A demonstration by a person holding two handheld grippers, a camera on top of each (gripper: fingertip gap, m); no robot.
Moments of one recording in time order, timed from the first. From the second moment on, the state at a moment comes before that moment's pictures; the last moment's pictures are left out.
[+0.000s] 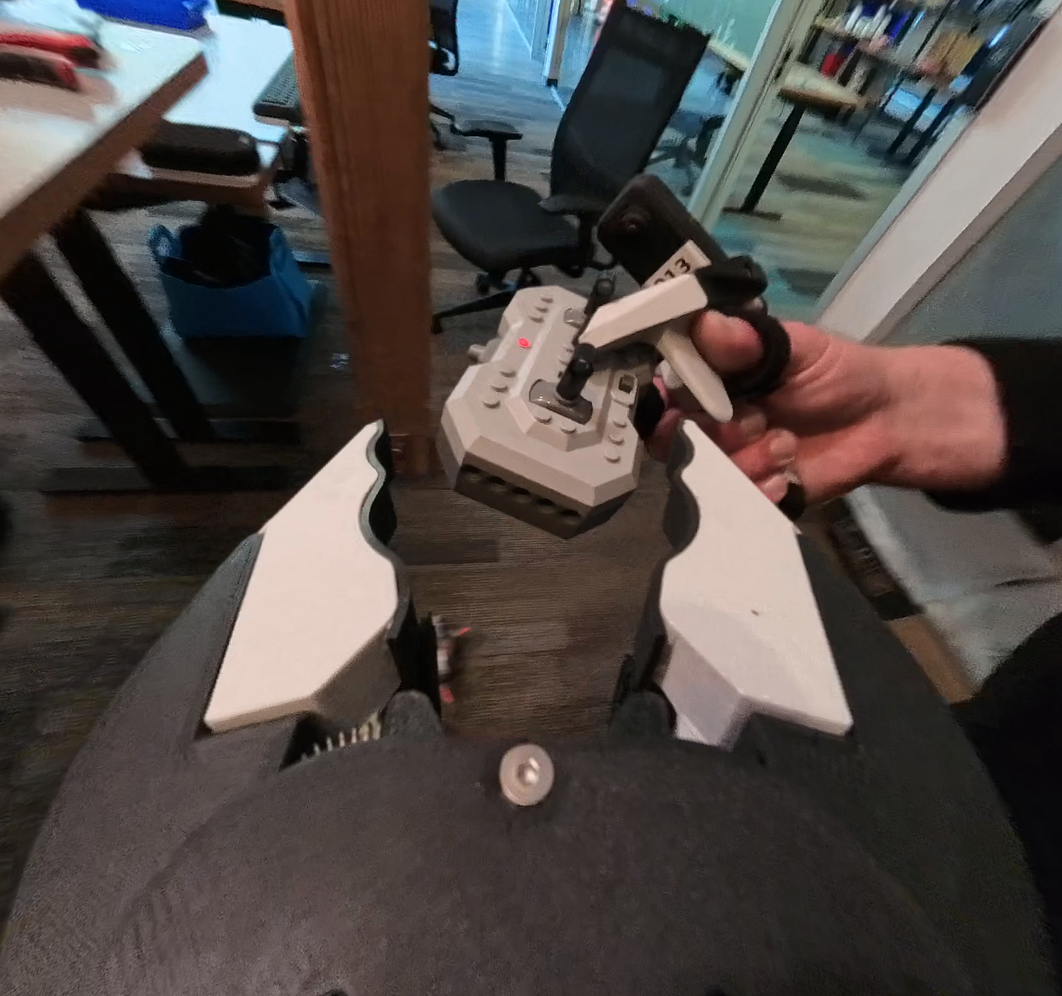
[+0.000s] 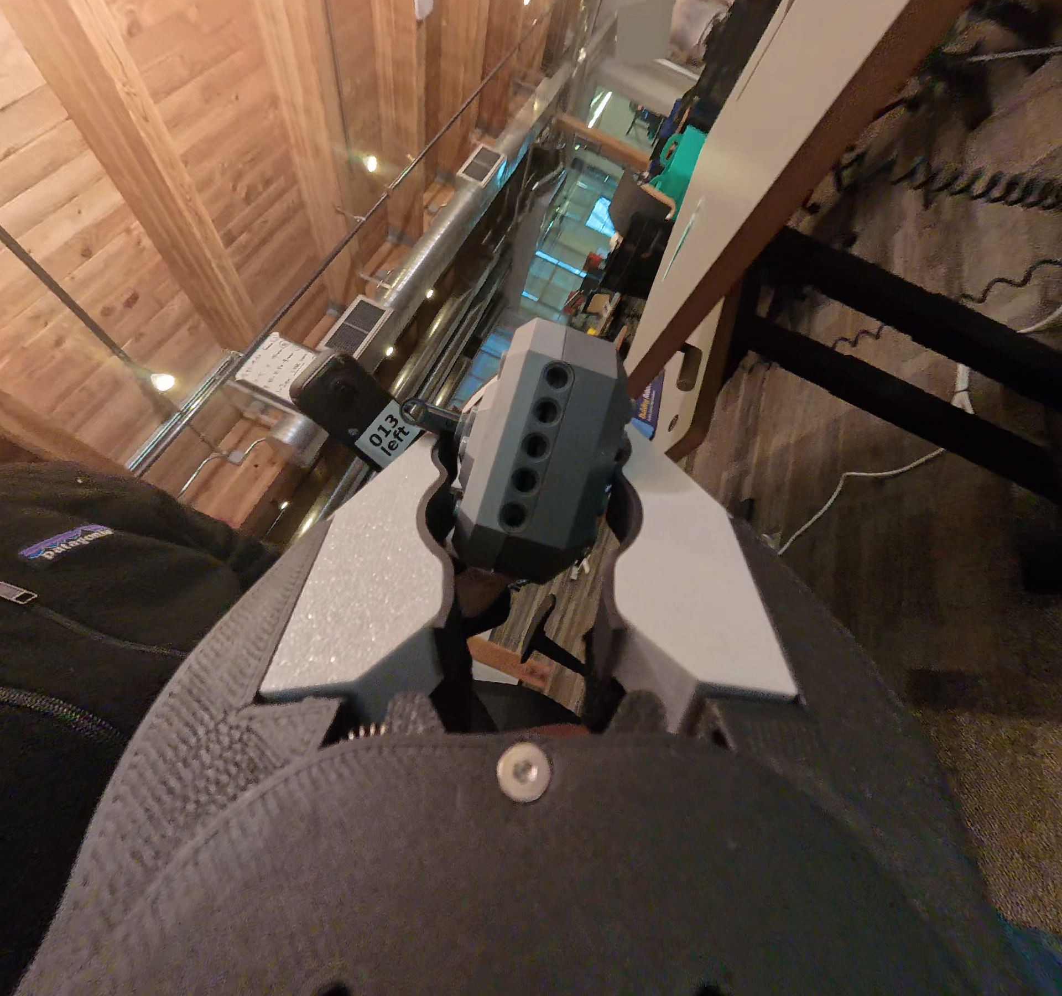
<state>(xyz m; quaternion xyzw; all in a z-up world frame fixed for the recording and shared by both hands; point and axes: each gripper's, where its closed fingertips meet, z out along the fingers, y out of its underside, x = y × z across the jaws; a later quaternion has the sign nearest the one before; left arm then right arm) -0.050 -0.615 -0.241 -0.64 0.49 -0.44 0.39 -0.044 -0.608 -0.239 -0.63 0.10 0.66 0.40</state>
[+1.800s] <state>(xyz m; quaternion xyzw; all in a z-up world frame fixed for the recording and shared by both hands) -0.159 -0.932 -0.242 -0.65 0.38 -0.64 0.18 -0.156 -0.944 -0.255 -0.64 0.21 0.62 0.41</state>
